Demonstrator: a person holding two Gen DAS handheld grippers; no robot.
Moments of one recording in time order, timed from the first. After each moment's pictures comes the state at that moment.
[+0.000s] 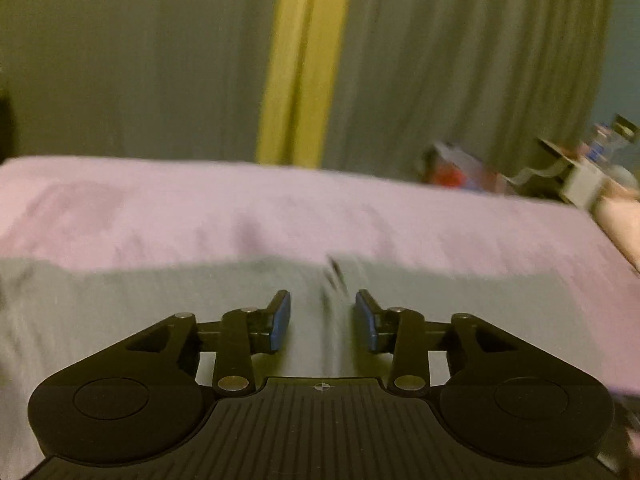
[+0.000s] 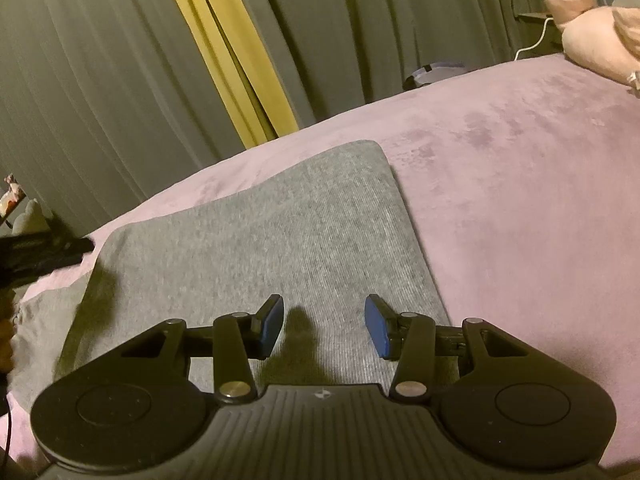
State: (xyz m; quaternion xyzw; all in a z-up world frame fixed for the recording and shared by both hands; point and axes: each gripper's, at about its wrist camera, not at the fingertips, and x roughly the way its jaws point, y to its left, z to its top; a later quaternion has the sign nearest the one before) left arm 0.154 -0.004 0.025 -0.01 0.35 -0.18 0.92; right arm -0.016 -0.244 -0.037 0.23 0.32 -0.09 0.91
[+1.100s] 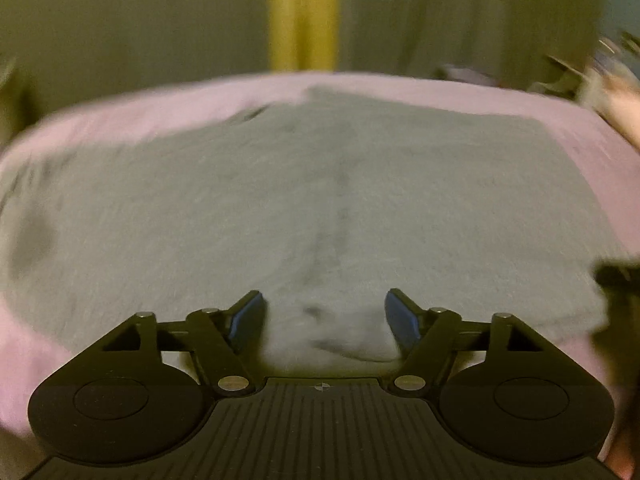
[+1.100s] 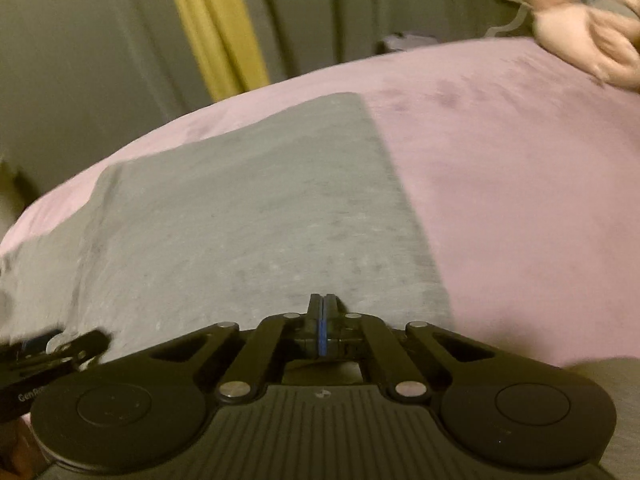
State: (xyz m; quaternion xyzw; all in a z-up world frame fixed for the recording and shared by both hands) left arm 0.040 -0.012 -0.015 0.04 0.43 -0.10 0.90; right arm -0.047 -0.218 -0.016 0.20 0.40 -0.15 0.88
